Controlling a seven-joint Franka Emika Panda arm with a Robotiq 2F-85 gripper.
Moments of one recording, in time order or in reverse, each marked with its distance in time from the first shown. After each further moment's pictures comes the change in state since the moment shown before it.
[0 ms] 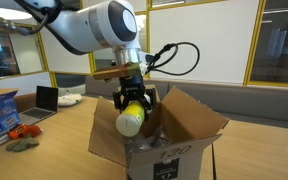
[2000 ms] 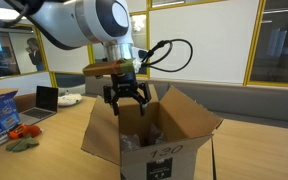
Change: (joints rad) arm 0.018 -0.096 0.013 -0.067 0.038 0.029 -0.045
